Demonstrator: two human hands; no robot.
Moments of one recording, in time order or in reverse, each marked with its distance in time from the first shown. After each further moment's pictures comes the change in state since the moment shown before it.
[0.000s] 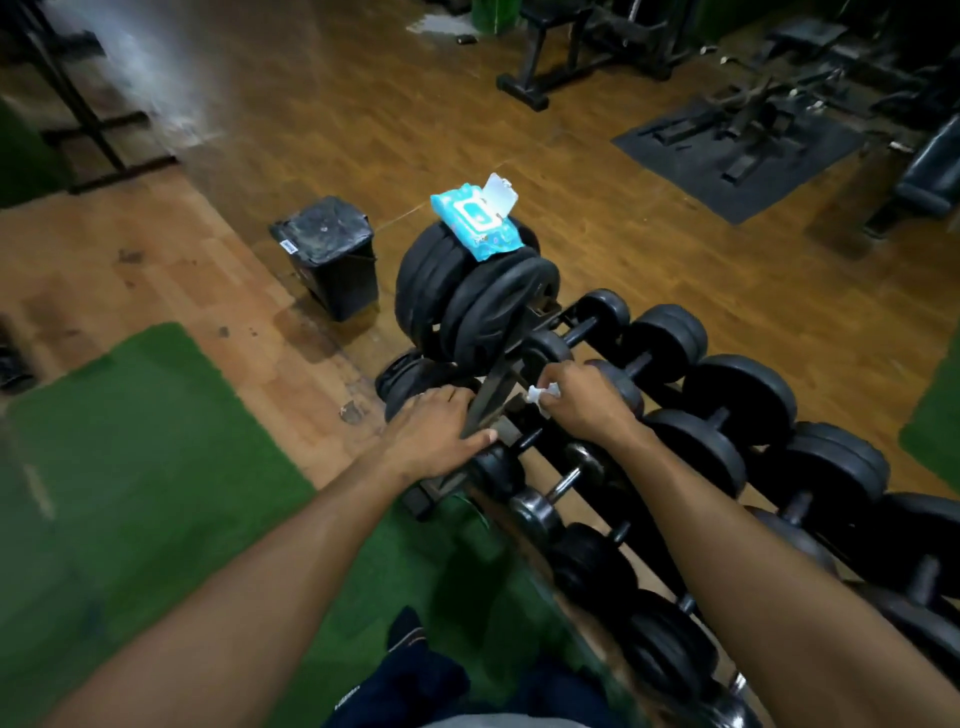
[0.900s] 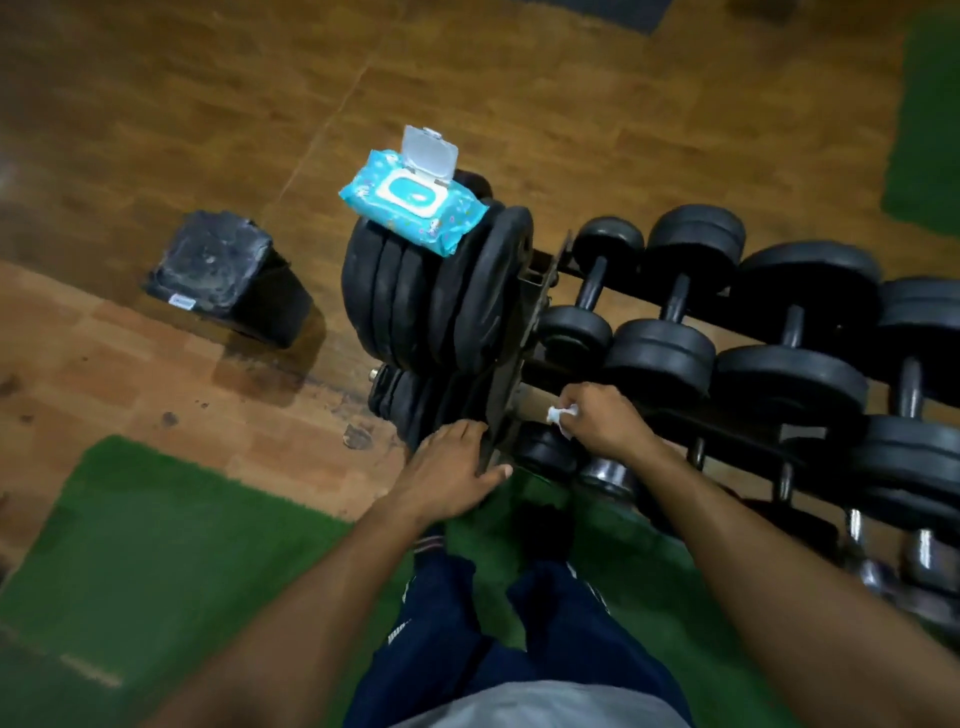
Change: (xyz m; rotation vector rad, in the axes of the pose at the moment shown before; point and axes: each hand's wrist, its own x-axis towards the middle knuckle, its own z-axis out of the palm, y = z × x) left_hand 0.133 -0.123 0.017 0.042 -0.435 0.246; right_hand 0.095 -0.004 0.105 0.332 -0.088 0.506
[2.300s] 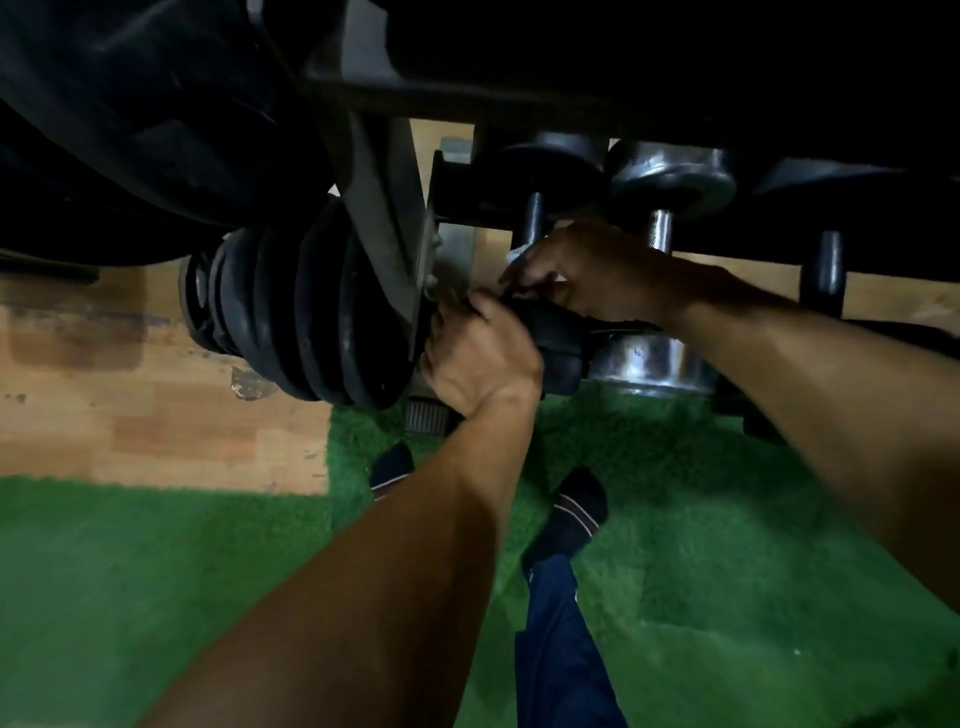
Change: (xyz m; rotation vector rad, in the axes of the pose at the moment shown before) left_hand 0.289 0.008 0.291 -0.324 0.428 -0.735; right_hand 0.215 0.214 0.187 -0.068 0.013 -0.435
